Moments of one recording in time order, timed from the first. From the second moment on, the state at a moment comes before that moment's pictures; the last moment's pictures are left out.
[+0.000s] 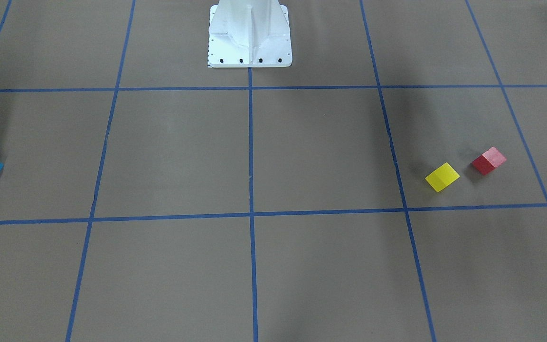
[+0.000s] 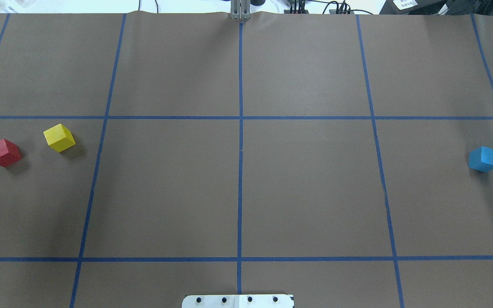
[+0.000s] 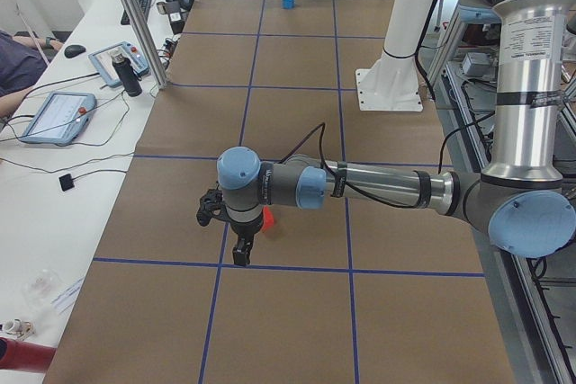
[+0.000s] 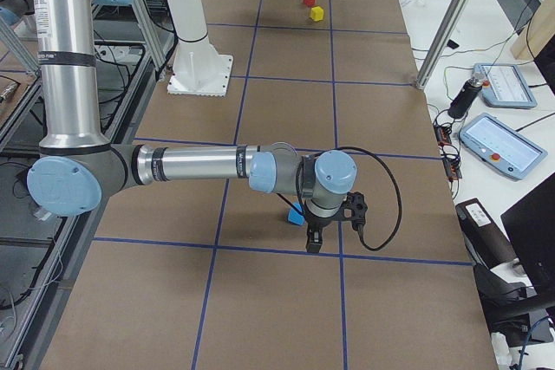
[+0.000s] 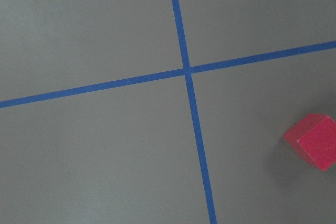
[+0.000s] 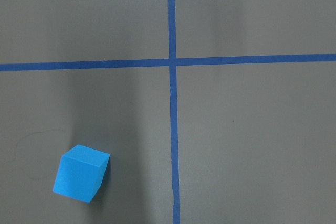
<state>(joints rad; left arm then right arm) -1.53 -1.54 -1.70 -1.56 -2.28 0.09 1.57 -1.55 1.64 -1.73 2.36 -0.02</state>
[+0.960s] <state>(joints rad) -1.53 -1.56 -1.71 -1.57 -2.29 0.09 1.52 -1.49 1.68 -1.66 2.34 -0.03</state>
